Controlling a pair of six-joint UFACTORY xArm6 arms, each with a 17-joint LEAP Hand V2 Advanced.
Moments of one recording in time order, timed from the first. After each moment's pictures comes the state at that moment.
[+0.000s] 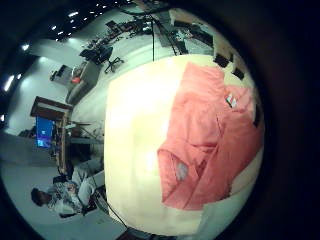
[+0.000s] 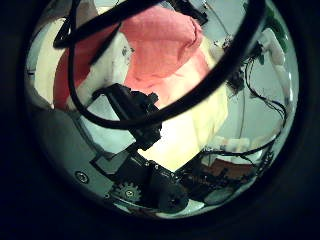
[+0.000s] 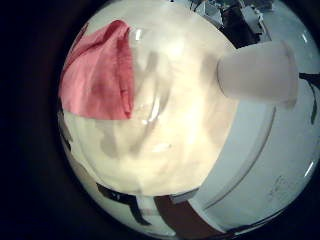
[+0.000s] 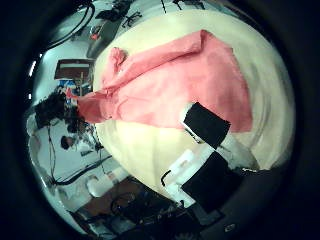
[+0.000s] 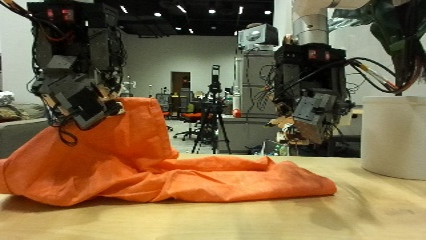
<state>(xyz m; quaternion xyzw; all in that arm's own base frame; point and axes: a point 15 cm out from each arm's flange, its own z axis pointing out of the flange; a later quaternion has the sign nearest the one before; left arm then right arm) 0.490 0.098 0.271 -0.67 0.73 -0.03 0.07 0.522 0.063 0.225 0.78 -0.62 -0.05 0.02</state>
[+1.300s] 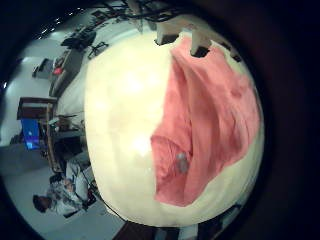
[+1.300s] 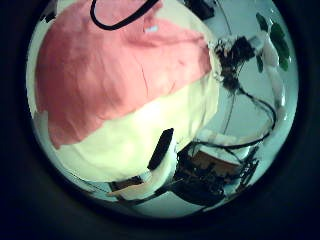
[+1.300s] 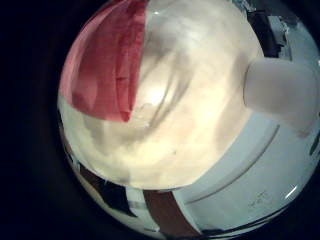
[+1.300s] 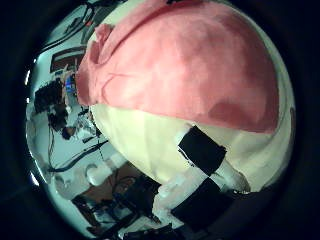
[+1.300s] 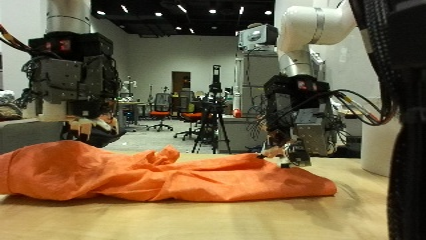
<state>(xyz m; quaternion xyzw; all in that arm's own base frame) 0.436 0.086 0.195 -0.63 0.77 0.05 -0.06 0.518 0.082 0.158 0.81 -0.55 -0.14 0.11</state>
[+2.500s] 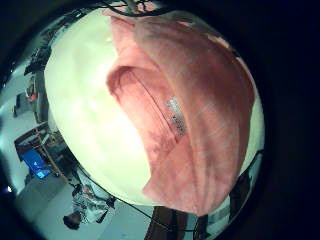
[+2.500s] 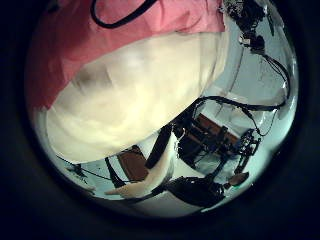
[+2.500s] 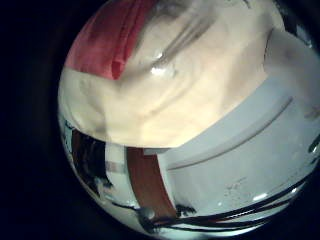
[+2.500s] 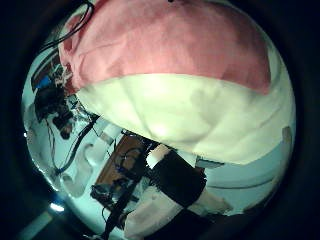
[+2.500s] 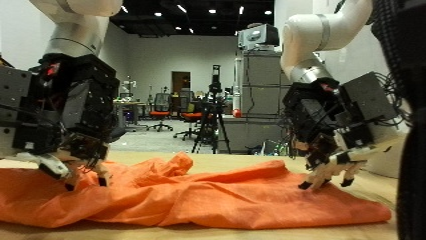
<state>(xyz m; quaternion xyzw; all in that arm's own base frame) 0.314 0.062 0.162 -0.54 0.81 0.15 -0.16 0.384 0.019 0.166 0.77 -0.52 -0.22 0.27</state>
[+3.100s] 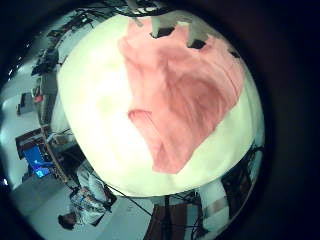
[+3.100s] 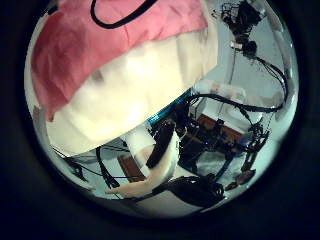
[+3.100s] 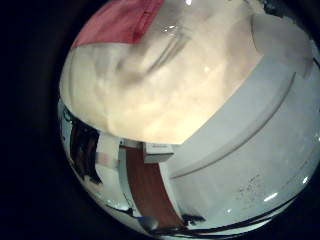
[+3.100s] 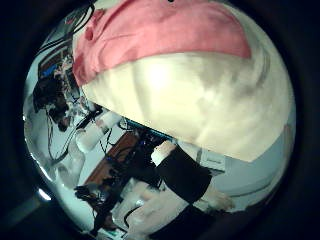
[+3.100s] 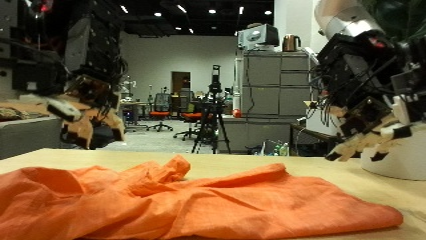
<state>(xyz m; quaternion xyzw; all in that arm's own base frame) 0.313 0.029 0.254 -0.56 0.82 0.07 -0.09 0.342 -0.012 0.231 0.80 -0.55 -0.17 0.19</state>
